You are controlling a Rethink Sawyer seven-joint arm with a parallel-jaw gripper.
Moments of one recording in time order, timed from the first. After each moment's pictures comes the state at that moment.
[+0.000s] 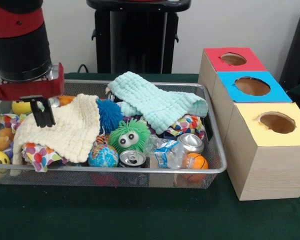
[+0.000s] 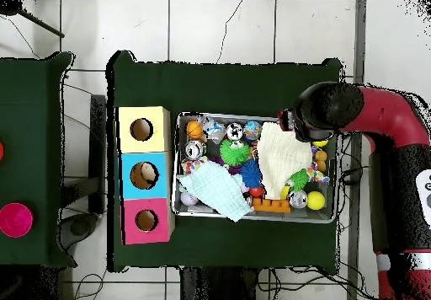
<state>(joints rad) -0.78 -0.49 0.60 1.18 -0.58 1.16 1.48</state>
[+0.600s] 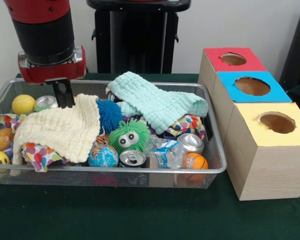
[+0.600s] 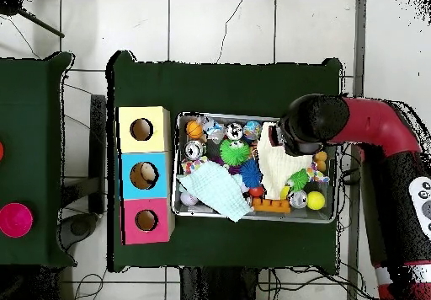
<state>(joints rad) -0.78 -0.56 0.60 1.31 -0.58 1.16 1.48</state>
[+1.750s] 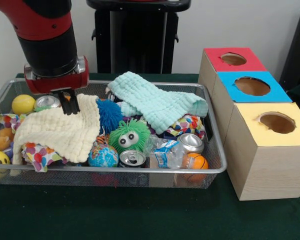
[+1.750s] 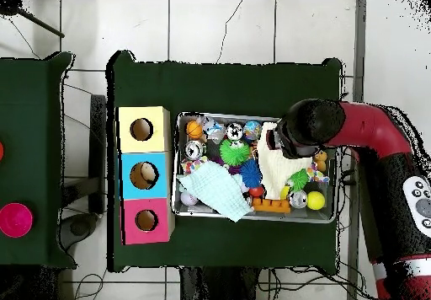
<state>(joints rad) -0.79 -0.51 0.60 1.32 -0.58 1.15 1.48</state>
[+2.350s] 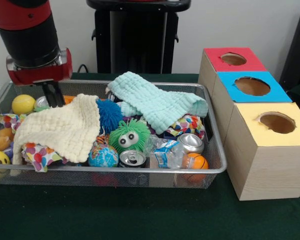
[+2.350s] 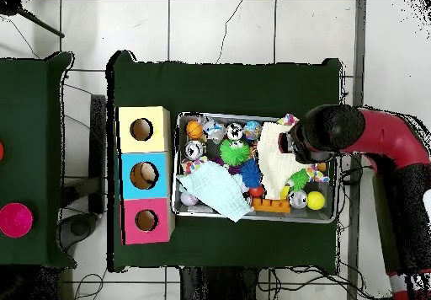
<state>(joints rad) -0.85 -0.54 0.61 1.34 -0.56 1.15 1.48</state>
